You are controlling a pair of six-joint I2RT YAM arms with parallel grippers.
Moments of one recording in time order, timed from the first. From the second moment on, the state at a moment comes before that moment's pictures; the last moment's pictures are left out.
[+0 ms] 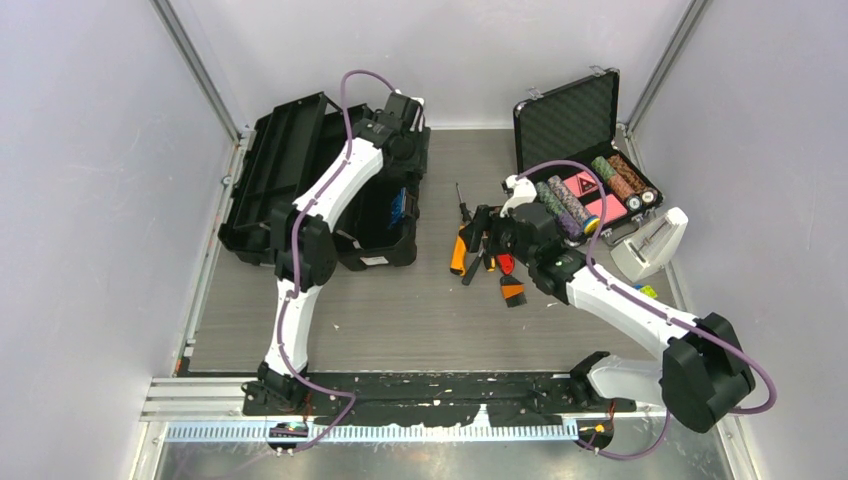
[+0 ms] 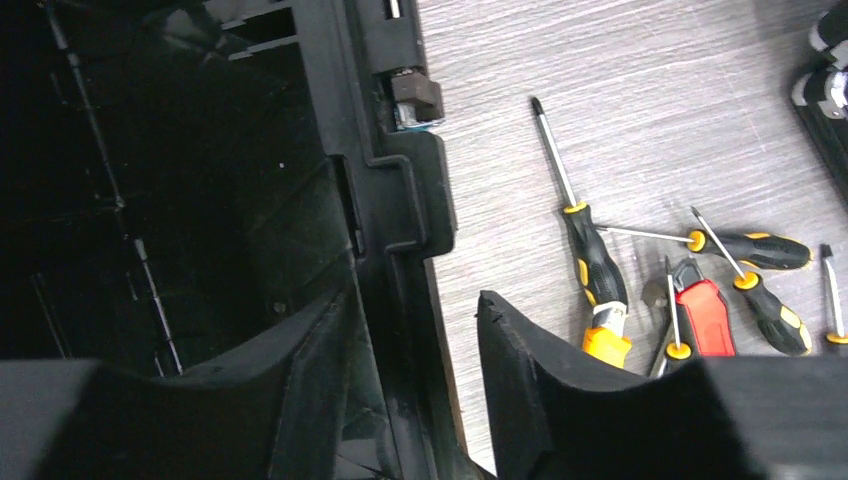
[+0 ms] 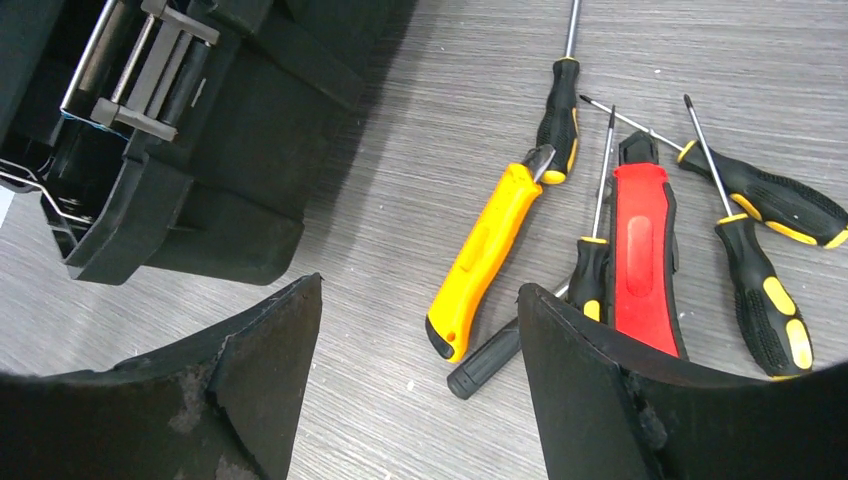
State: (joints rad) left arm -0.48 2.24 2.20 -0.81 -0.05 -0.27; right arm 0.57 1.19 0.71 0.06 0.05 0.44
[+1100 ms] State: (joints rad) left arm -0.37 2.17 2.30 -0.98 0.12 -0.20; right arm 0.66 1.52 0.71 0.54 -0.26 0.17
